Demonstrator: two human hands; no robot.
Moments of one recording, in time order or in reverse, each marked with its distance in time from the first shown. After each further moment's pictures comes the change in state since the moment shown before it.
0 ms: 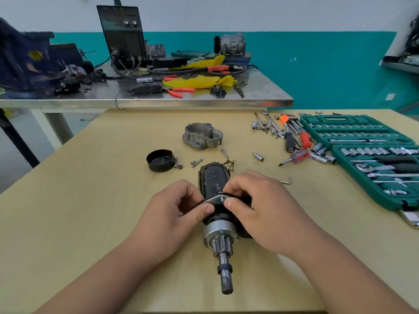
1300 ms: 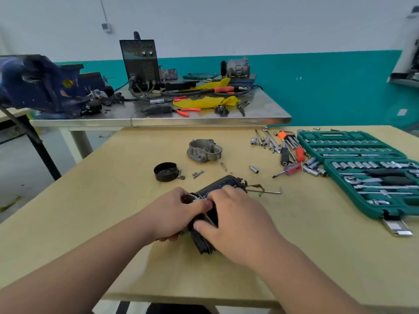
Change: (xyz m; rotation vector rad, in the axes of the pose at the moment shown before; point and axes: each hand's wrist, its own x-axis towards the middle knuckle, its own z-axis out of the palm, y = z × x) left_hand 0.022 0.035 -0.011 0.167 -0.326 -0.606; right_hand -0.010 -0.021 0.010 -0.330 -0.045 -0.038
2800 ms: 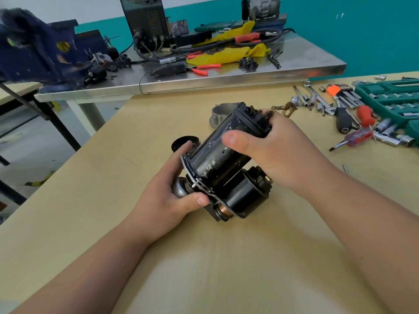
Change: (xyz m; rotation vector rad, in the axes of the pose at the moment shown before) left_hand 0.039 -0.075 -0.023 -0.249 0.206 0.506; right_hand 0.092 0.028 0.006 0.890 0.060 0.069
